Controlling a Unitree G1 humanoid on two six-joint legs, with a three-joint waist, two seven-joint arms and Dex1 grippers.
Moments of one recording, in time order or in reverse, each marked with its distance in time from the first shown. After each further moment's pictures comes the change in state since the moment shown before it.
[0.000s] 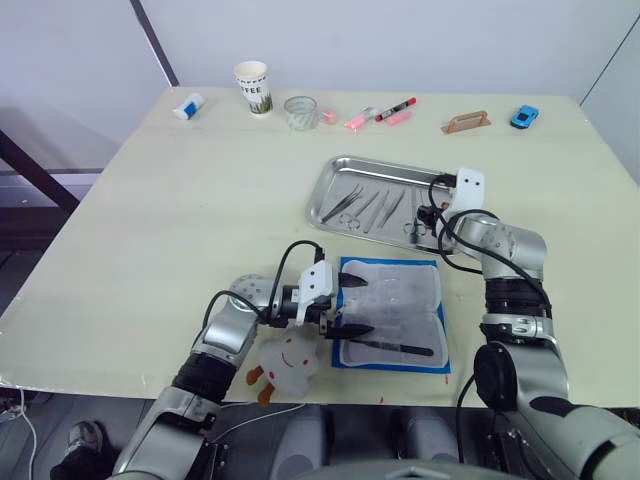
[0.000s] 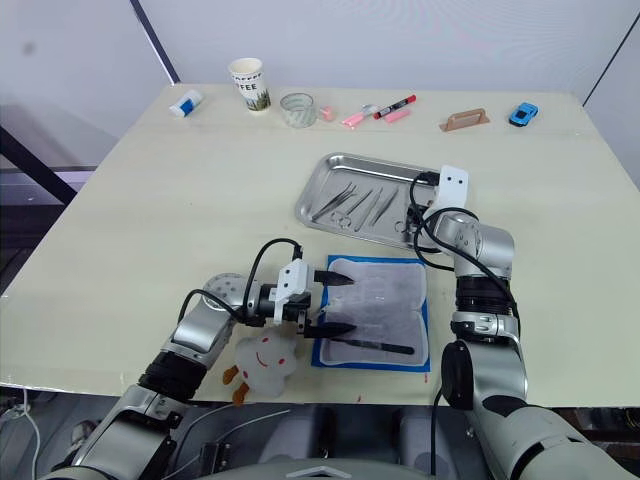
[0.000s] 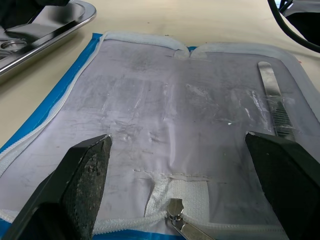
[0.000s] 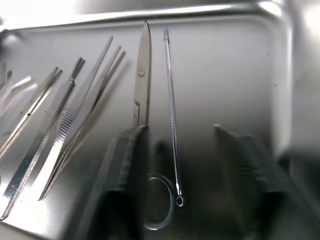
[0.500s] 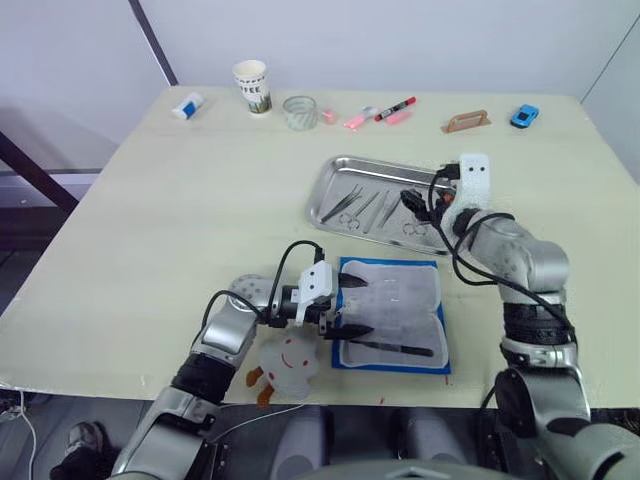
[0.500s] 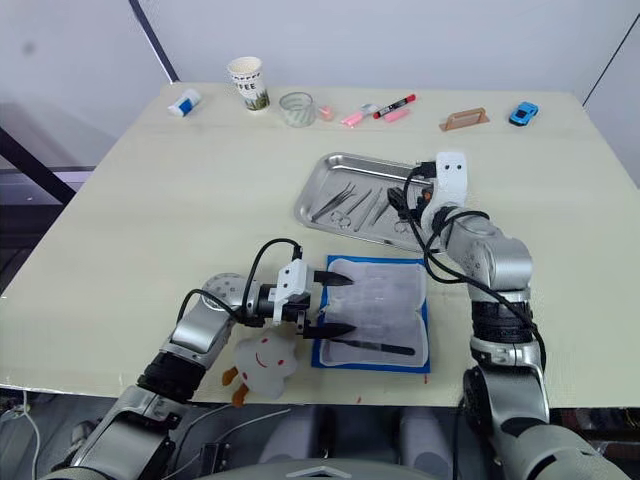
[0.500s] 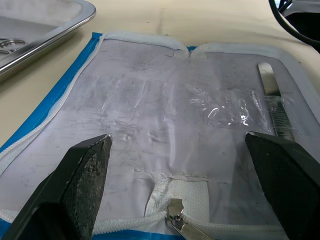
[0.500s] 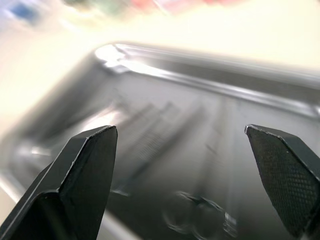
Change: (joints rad) left arm 0.002 0.005 0.001 -0.012 -0.002 0.008 0.001; right arm 0.232 -0.127 0.176 -0.450 0.124 -0.177 0.420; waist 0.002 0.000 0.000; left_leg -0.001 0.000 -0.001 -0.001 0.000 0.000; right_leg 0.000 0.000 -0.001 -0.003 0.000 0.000
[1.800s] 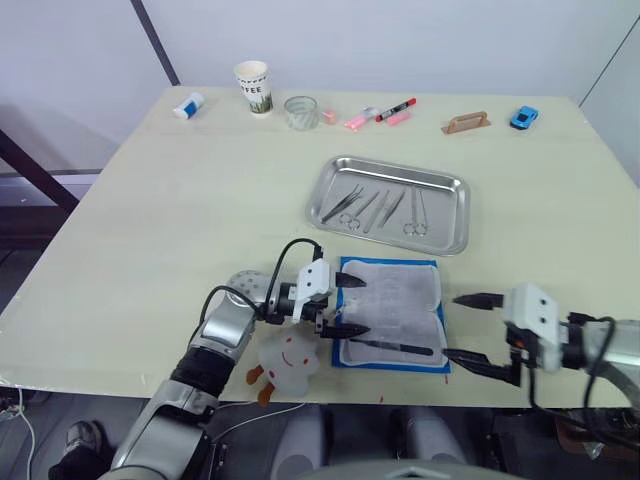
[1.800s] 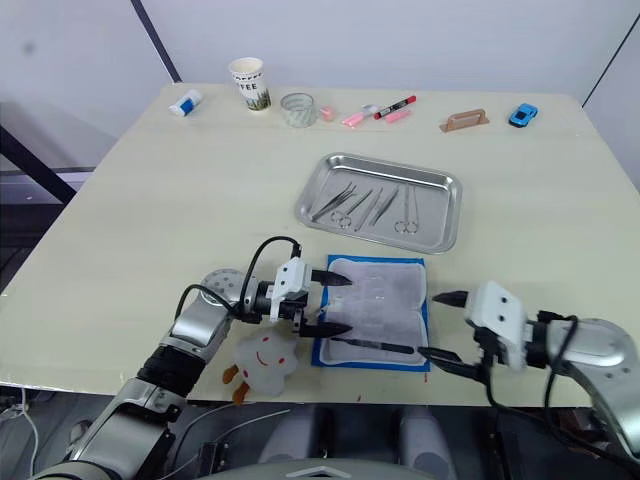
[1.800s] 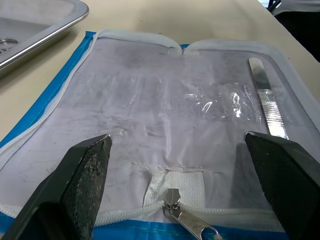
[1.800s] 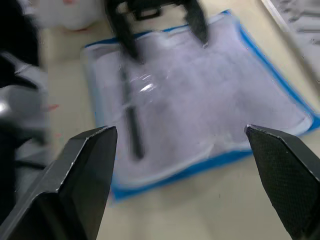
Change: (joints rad) left arm -0.038 0.007 -0.003 0.062 -0.014 -0.027 -0.046; right arm 0.702 -0.616 0.088 -0.409 -0.047 -0.380 0.631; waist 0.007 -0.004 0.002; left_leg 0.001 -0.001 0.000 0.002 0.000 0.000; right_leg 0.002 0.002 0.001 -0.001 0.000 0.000
